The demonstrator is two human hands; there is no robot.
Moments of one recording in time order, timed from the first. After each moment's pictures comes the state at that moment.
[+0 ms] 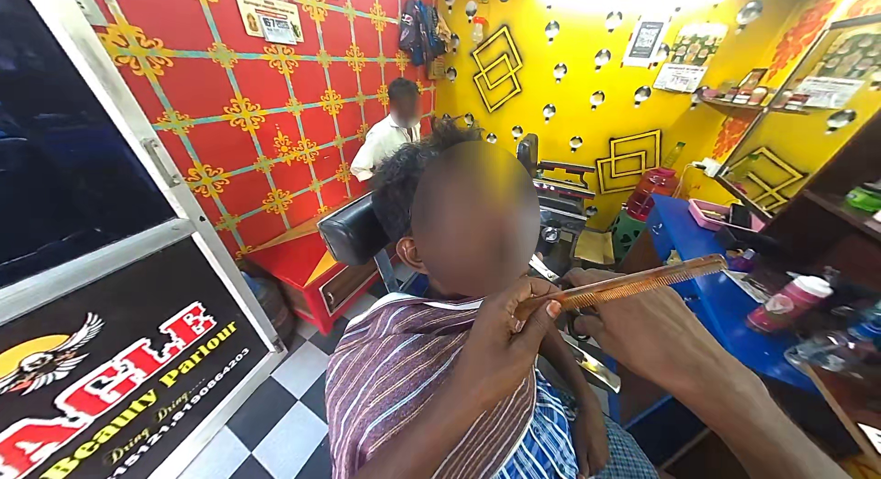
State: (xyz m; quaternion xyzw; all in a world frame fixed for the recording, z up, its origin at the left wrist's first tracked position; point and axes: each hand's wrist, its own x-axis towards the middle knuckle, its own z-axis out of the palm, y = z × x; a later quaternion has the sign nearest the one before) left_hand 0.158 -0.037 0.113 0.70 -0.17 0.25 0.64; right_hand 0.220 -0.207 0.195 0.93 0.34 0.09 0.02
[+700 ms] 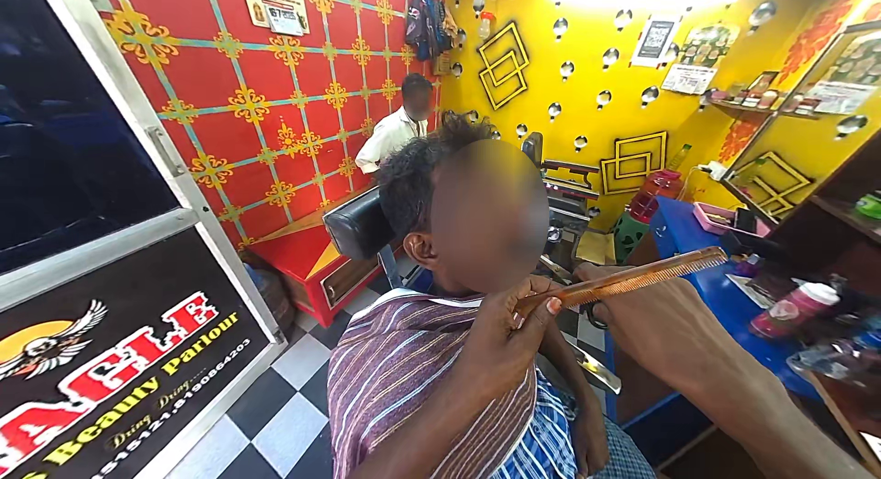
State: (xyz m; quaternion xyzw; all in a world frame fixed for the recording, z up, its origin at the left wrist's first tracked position) left_hand 0.158 -0.031 0.110 0.69 -0.16 0.24 0.67; right_hand 0.218 -0.203 0.198 0.91 0.36 0.18 0.08
